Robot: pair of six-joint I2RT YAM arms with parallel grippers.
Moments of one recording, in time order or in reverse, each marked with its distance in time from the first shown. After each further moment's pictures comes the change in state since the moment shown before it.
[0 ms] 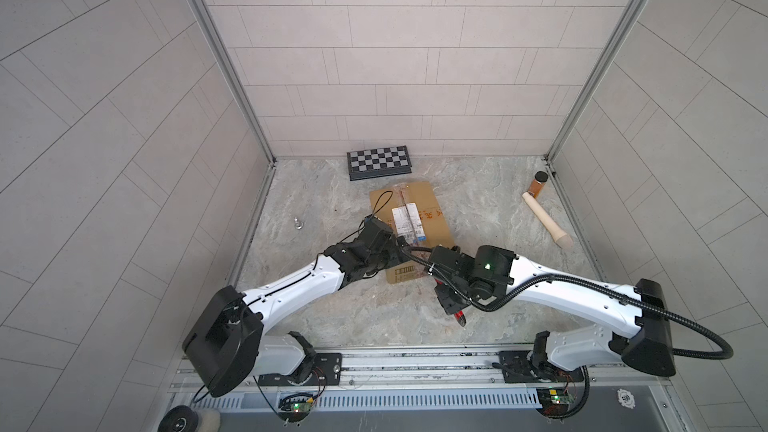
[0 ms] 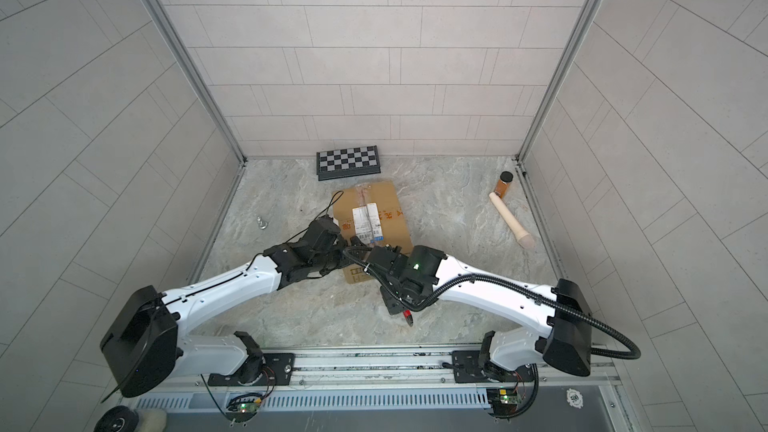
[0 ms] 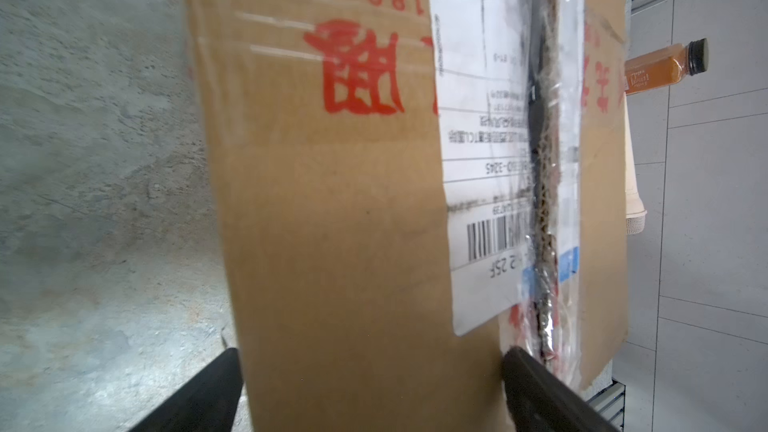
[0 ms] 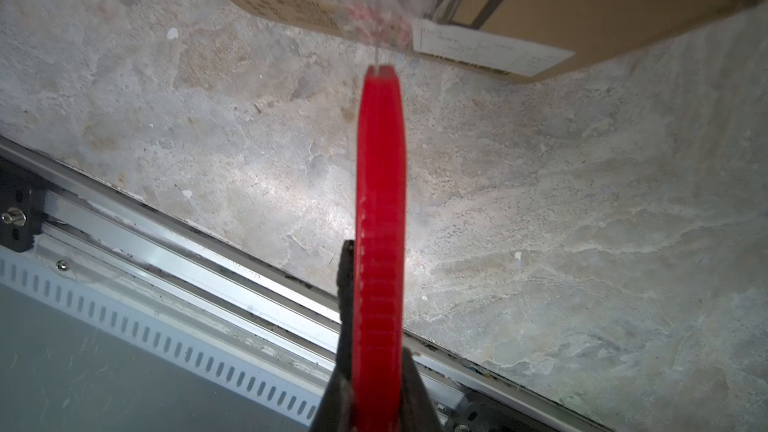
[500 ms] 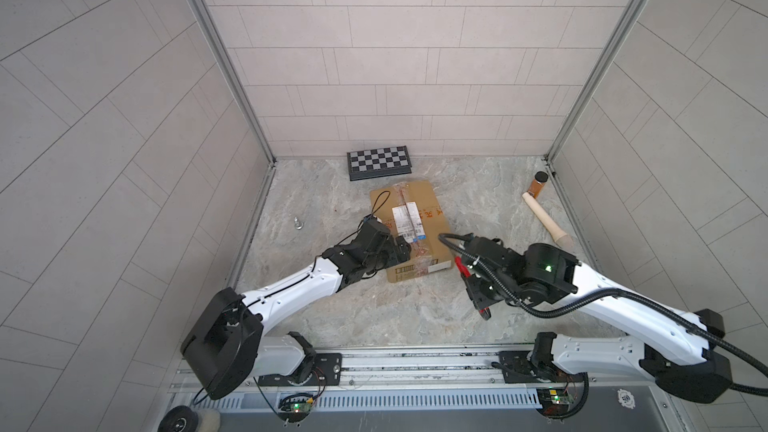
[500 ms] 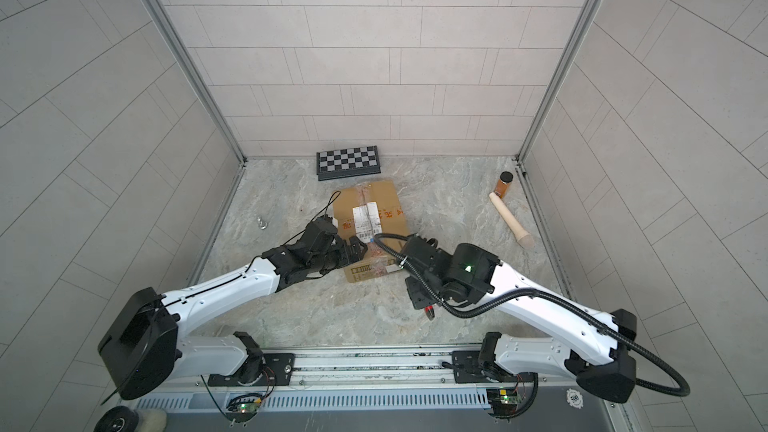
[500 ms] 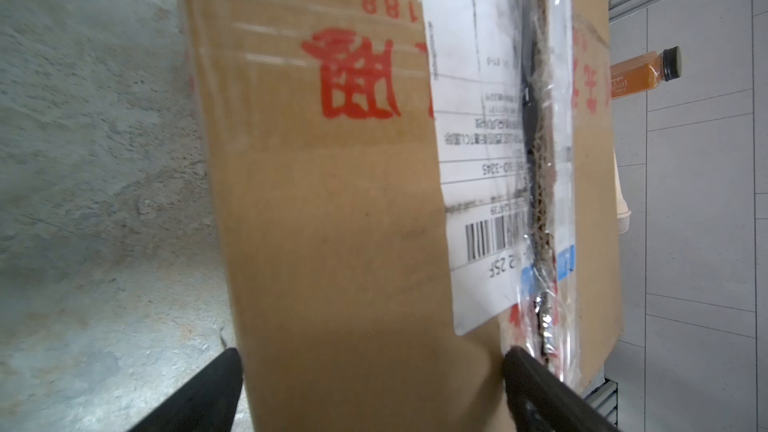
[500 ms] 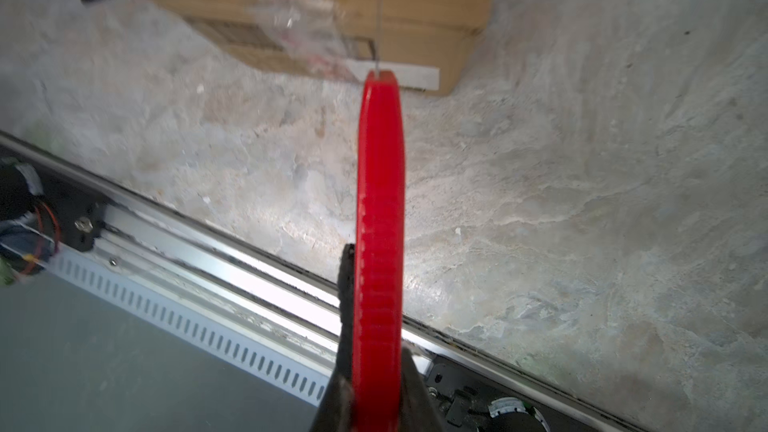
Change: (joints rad) left arm 0.018 -0.048 -0.044 0.066 0.007 0.037; right arm -0.151 -0.249 0.060 -0.116 0.079 -0.011
